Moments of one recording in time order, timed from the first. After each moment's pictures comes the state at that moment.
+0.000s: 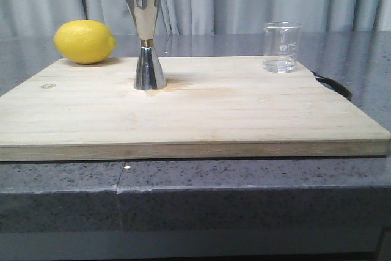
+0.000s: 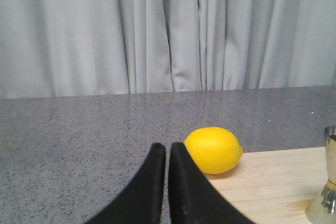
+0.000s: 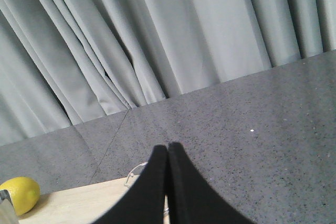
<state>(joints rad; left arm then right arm) -0.23 0.55 -0.42 -0.31 -0.06 0.25 0.09 0.58 -0.50 -1.47 -0.05 1.83</state>
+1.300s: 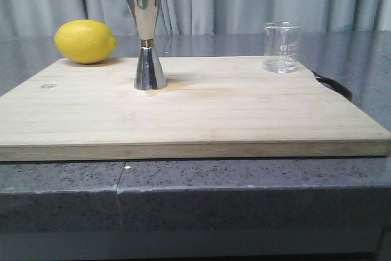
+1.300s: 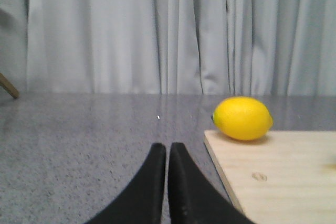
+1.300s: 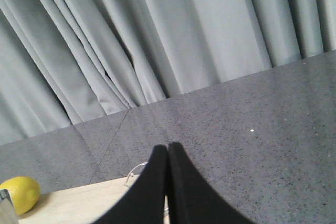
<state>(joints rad) -0.11 0.01 0.00 -0.16 -0.08 0.09 0.09 0.58 -0.50 -1.48 -0.05 1.83</state>
